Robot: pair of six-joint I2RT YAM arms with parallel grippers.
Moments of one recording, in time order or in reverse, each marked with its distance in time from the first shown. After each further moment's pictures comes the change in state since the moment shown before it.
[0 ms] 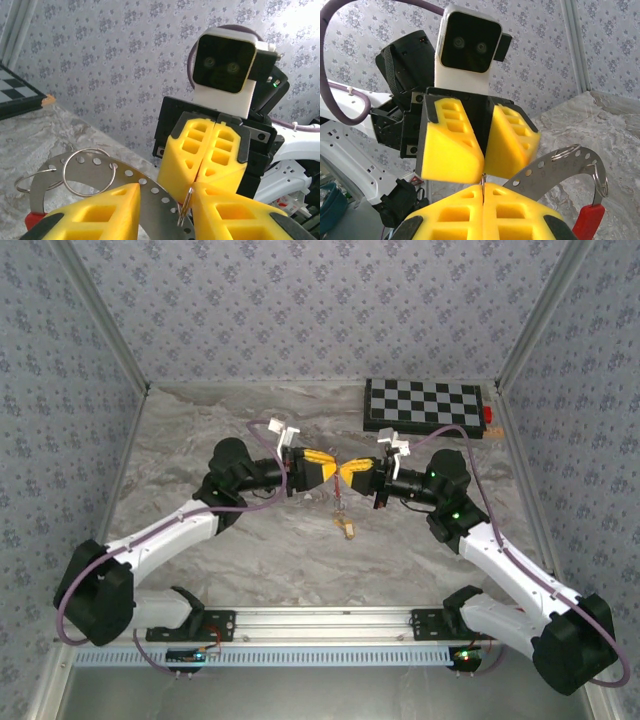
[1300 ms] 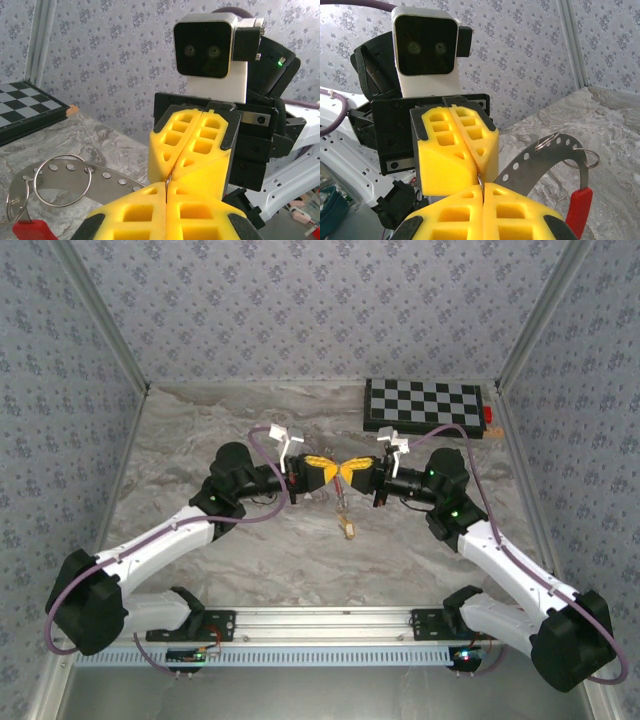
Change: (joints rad) left arm -0.055 -0.068 0.000 -0.136 -0.116 0.217; right arm -0.006 0.018 0.000 0.006 -0.001 0.018
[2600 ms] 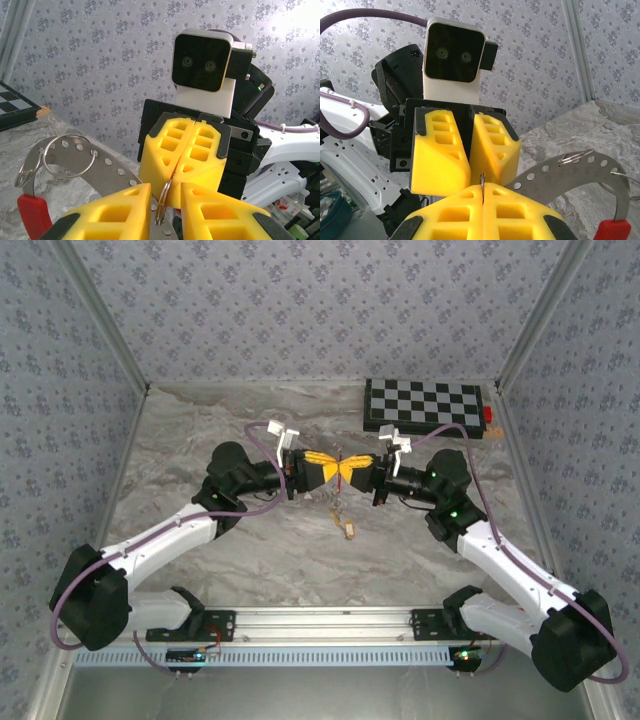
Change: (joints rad) left arm 0.022 0.031 -0.007 0.156 0.080 -0.210; right arm 0.006 0.001 0.000 0.076 -0.001 0.034
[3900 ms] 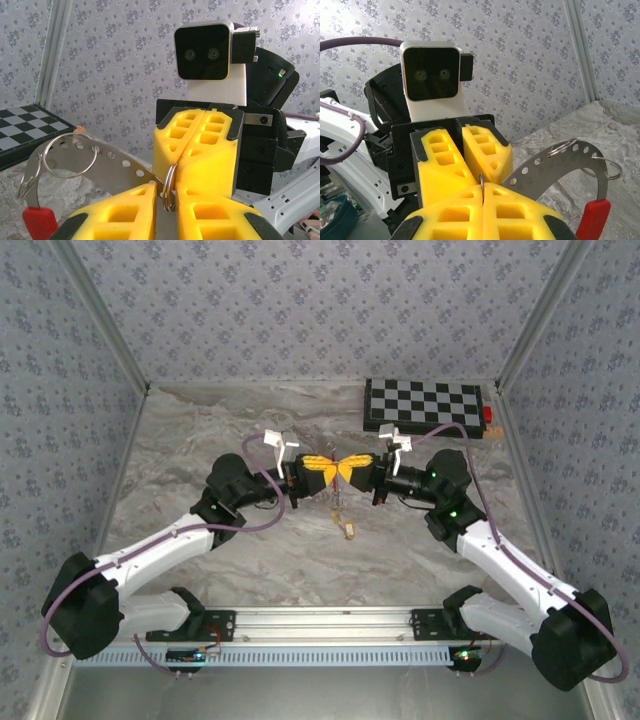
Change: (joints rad) left arm -0.052 -0.064 -0.063 -0.013 -0.178 0.188; right arm 0.006 0.002 0.002 0.016 0.001 0.035
